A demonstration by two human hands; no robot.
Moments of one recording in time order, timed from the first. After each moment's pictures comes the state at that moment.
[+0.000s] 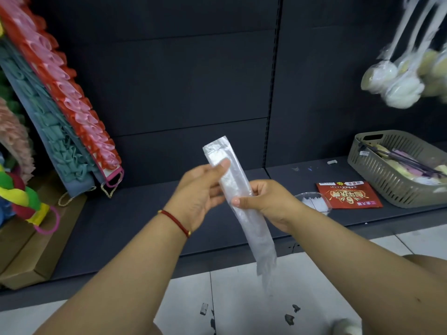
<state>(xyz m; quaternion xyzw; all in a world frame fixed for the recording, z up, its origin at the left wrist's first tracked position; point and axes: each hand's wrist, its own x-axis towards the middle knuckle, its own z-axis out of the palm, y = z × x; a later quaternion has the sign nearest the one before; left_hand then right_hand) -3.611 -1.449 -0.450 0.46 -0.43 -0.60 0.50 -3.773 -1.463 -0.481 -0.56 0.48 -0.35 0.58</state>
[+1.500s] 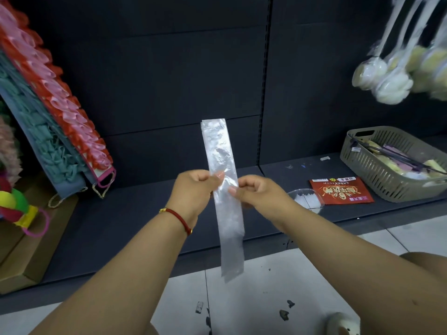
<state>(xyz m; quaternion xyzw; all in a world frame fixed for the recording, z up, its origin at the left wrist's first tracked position) -3.615 -1.461 -0.469 0.56 -0.50 -0.47 0.46 -3.780 -1.461 -0.487 -0.59 0.50 -0.37 0.52</state>
